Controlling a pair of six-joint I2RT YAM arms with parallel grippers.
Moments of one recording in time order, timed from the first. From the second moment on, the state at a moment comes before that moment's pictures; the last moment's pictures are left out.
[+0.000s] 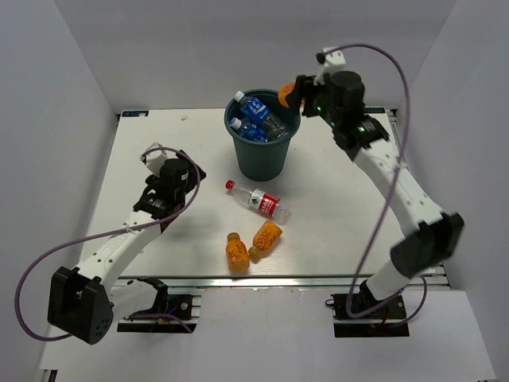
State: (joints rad) left arm -0.40 1.13 0.80 -0.20 -0.53 -0.83; right arm 0.46 1.53 1.63 -0.27 0.01 0.16
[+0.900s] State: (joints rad) left arm -0.40 1.25 0.79 -0.18 -0.31 -0.86; right arm 0.58 2.08 2.08 -0.58 0.24 0.04
